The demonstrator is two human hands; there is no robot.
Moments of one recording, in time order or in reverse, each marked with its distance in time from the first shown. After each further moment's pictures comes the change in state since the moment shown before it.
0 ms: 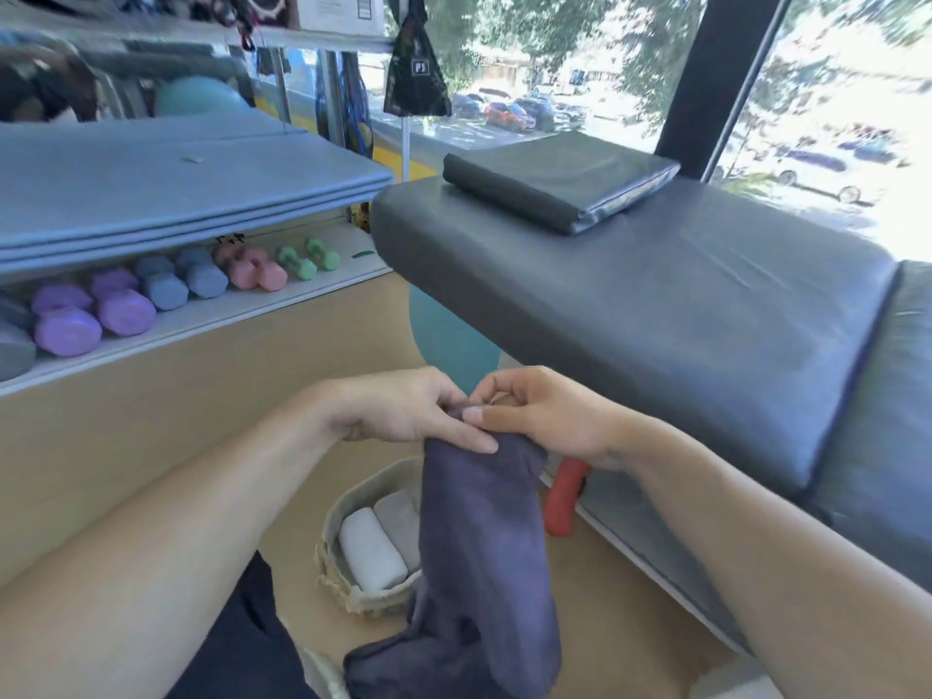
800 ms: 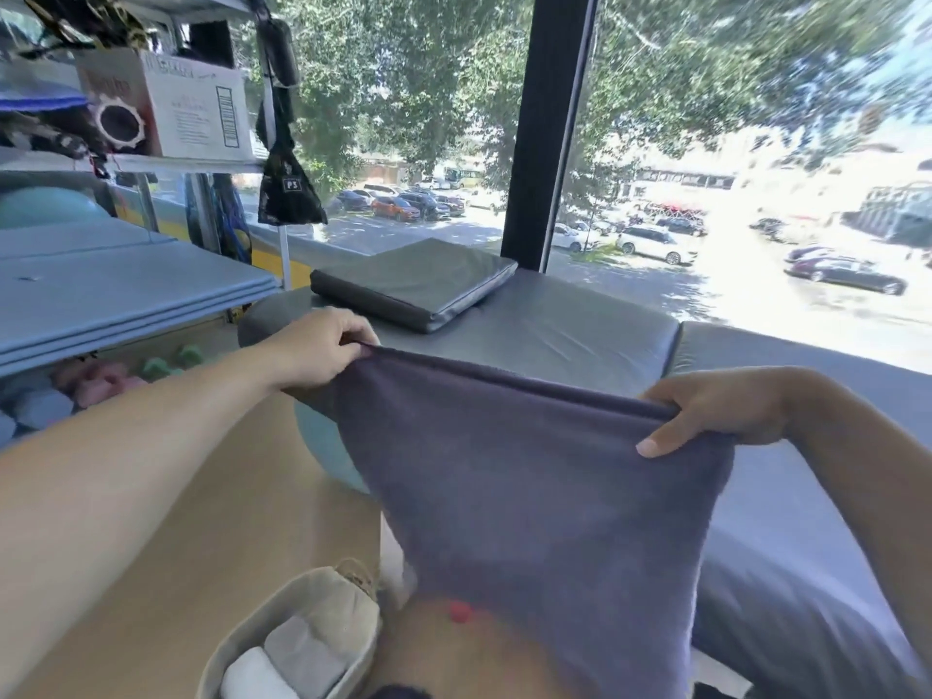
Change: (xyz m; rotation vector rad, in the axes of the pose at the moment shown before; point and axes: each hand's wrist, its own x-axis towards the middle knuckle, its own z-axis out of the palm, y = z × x) left_hand 0.069 0.091 -0.100 0.437 0.585 0.223; right_hand -0.193 -0.056 -0.198 -0.200 0.003 0.500
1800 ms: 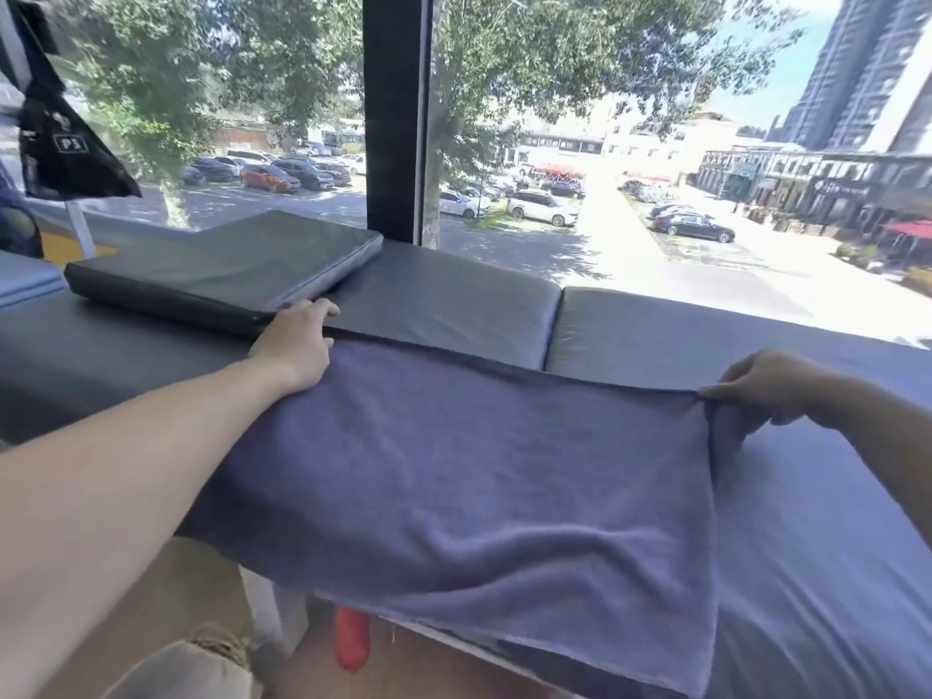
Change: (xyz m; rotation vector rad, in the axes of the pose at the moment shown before) left_hand 0.156 0.060 0.147 0.041 0.080 0.004; right_hand -0.041 0.198 -0.100 -0.013 0.898 0.634
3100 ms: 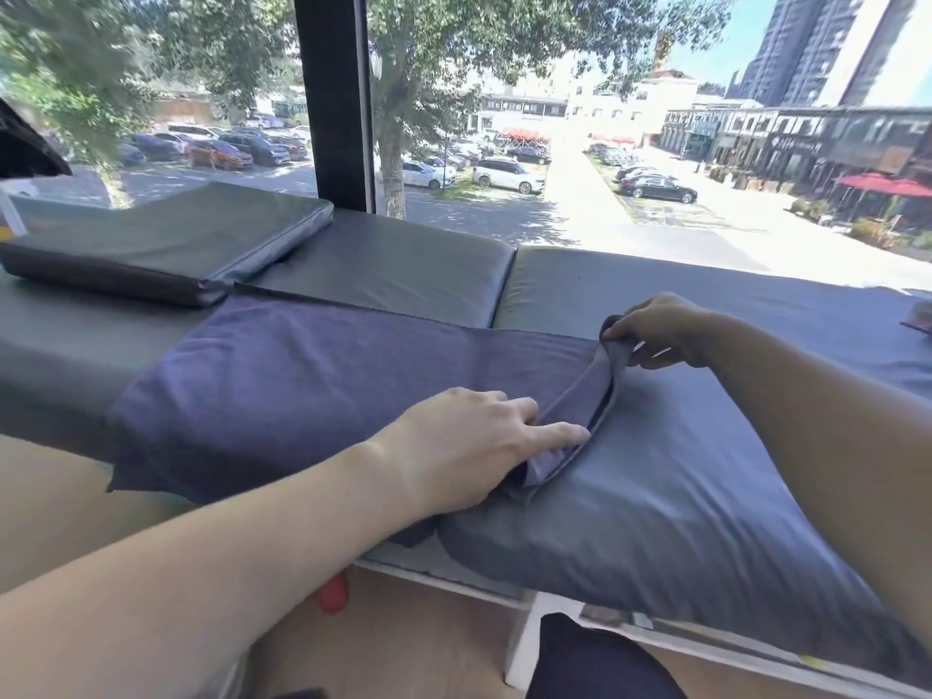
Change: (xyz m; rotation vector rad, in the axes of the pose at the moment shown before) left_hand -0.186 0.201 -0.001 0.359 -0.341 1.007; right_hand -0.013 -0.022 0.026 0.382 -0.038 -0.033
